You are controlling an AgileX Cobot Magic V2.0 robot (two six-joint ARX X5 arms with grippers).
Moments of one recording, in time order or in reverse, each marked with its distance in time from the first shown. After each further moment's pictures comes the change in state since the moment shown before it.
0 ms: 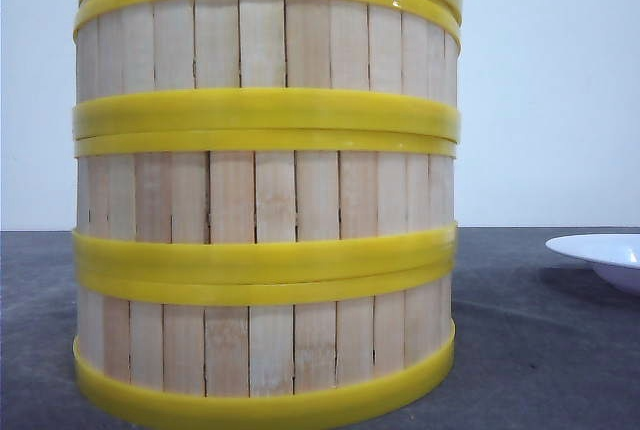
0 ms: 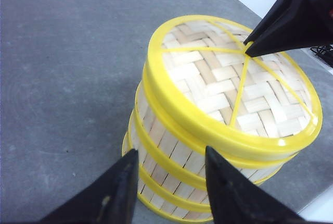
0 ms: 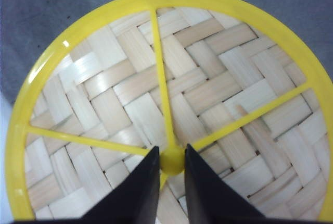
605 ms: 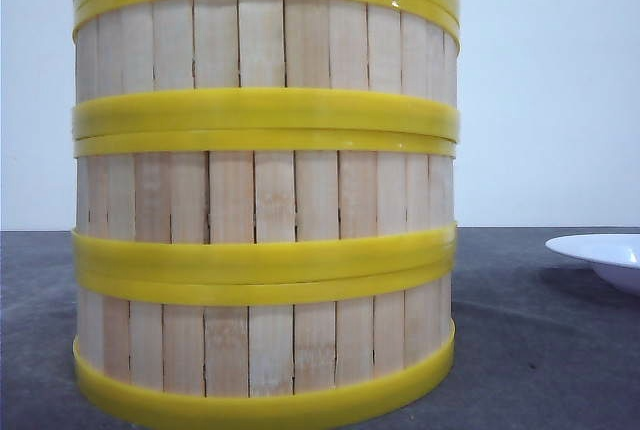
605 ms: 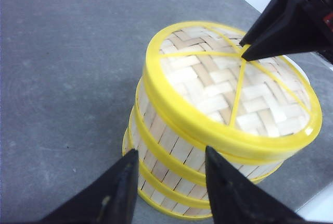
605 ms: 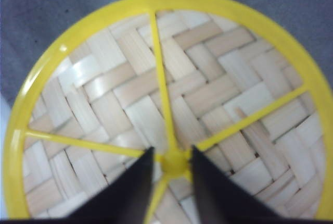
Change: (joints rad) left arm 0.000 0.000 0.000 -0.008 0.000 0.000; right arm 0.004 0.015 0.002 0.003 0.003 0.000
